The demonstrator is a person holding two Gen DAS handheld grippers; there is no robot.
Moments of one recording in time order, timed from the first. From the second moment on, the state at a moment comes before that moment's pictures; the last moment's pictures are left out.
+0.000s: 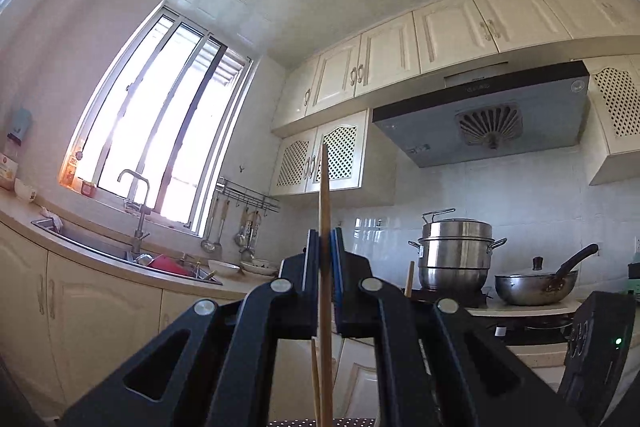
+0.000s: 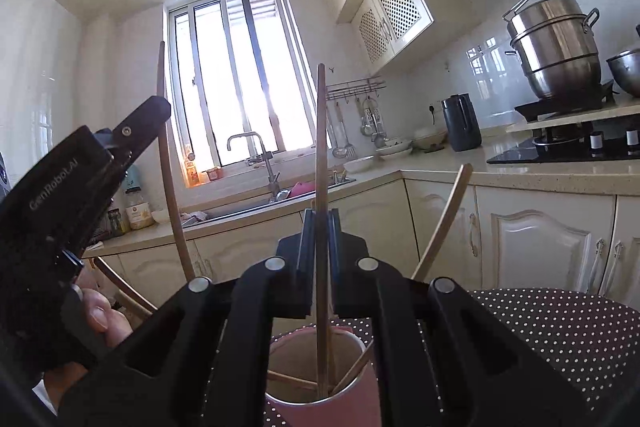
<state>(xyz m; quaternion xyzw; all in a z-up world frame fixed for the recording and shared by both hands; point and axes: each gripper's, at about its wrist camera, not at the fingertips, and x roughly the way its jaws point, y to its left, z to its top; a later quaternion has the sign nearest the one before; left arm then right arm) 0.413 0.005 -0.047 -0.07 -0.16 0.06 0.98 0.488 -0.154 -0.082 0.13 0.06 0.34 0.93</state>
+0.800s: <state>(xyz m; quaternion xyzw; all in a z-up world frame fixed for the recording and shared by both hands) 0.422 -0.006 -0.067 -0.05 -0.15 0.06 0.98 0.487 -0.164 -0.096 0.16 0.07 0.36 0.92</state>
